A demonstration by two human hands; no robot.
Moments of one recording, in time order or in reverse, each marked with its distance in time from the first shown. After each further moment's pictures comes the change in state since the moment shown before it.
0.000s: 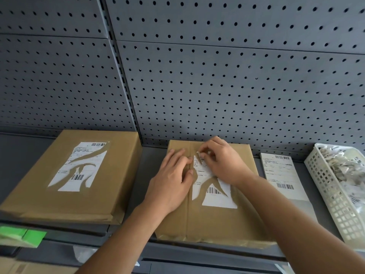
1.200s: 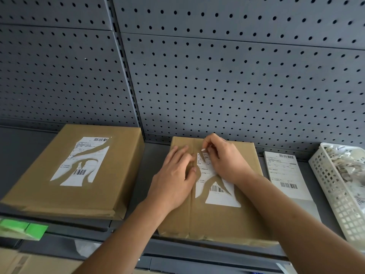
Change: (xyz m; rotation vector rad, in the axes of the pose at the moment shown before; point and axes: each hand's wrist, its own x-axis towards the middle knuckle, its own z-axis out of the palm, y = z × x) left_hand -0.001 0.002 -0.001 -0.003 0.007 -0.008; right_hand -0.001 -0.009 0.001 0.067 0.003 -0.007
